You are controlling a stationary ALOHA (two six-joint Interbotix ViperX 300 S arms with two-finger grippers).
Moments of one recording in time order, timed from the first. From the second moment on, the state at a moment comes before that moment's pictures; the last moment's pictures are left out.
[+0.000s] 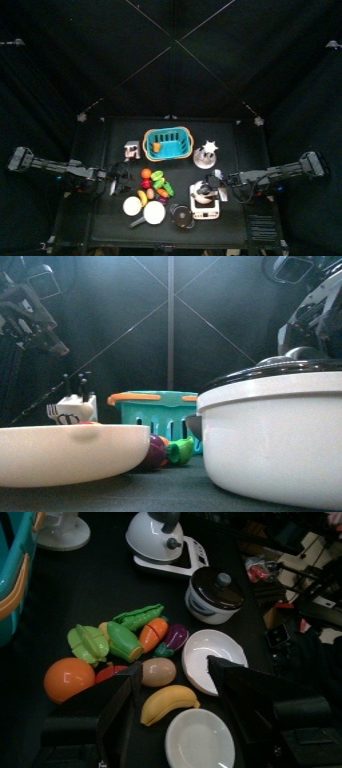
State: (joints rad) left arm -0.11 -0.80 1.22 -0.14 0.01 -0.15; right arm 0.15 -0.68 1.00 0.02 0.42 0.02
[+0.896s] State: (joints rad) left arm -0.08 -0.80 1.22 -0.14 -0.09 -0.14; right arm 0.12 -0.68 1.00 0.00 0.40 0.02
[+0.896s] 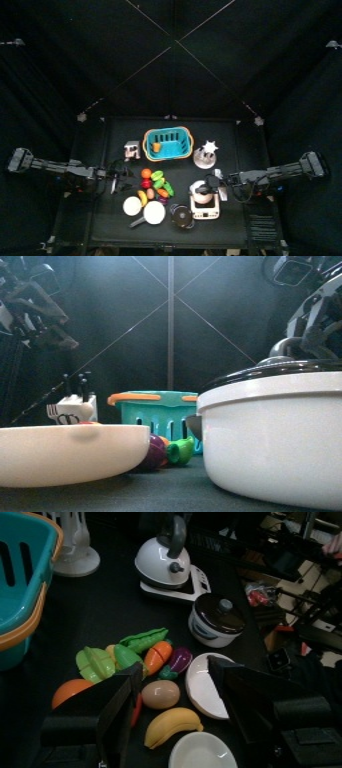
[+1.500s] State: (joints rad) left arm -0.07 -0.74 1.17 -0.07 -0.16 -0.14; right arm 0.04 -0.66 0.95 -0.06 0.17 0.02
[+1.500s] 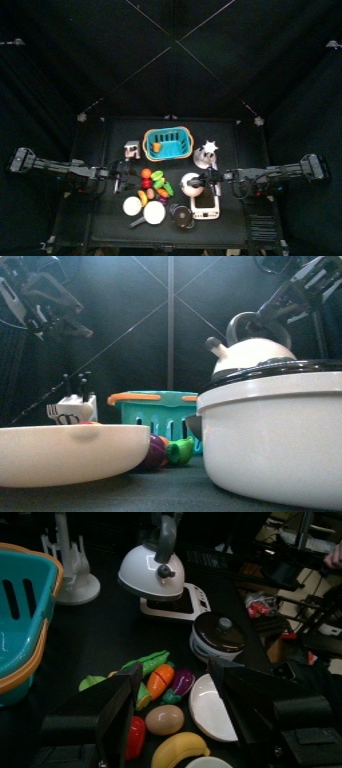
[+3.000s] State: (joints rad) left arm -0.04 -0.75 1.17 -0.07 -0.15 -0.14; right arm 0.04 -0.62 0.95 -0.06 0.14 0.01
